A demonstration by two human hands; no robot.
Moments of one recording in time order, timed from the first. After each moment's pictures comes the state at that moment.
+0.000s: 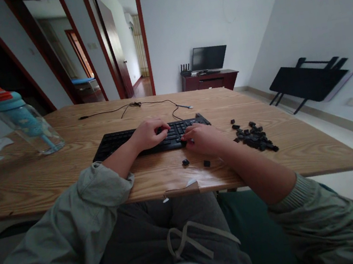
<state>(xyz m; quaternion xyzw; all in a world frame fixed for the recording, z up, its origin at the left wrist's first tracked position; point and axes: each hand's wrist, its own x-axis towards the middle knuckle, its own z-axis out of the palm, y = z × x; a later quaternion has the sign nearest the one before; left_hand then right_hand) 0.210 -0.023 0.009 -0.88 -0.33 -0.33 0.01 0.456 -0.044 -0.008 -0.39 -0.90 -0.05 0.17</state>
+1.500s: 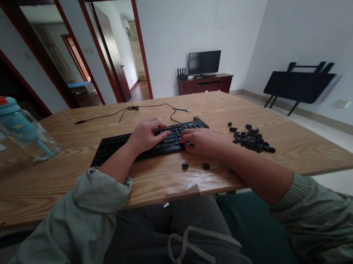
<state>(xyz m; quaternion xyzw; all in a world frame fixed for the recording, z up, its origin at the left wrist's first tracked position) 0.206 -0.023 0.014 -0.87 -0.34 -0.35 0.01 0.461 -0.039 -0.012 -0.36 -0.91 -0.04 0.18</state>
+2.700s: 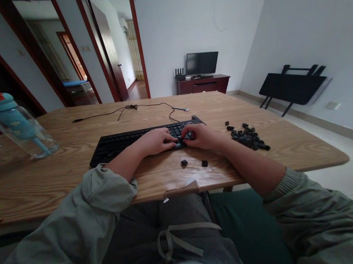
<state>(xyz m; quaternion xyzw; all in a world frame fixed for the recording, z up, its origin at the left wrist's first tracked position) 0.228 -0.025 0.009 -0.94 -0.31 -0.11 0.00 0.471 -0.024 -0.020 -0.42 -0.86 0.13 0.27</state>
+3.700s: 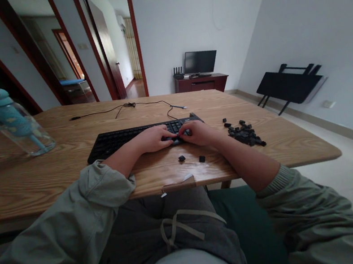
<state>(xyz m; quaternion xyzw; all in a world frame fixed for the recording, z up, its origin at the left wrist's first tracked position) 0.228 -0.029 0.008 -0.94 -0.31 -0.11 0.01 0.466 -0.023 -0.015 -0.38 -0.89 0.08 0.25</state>
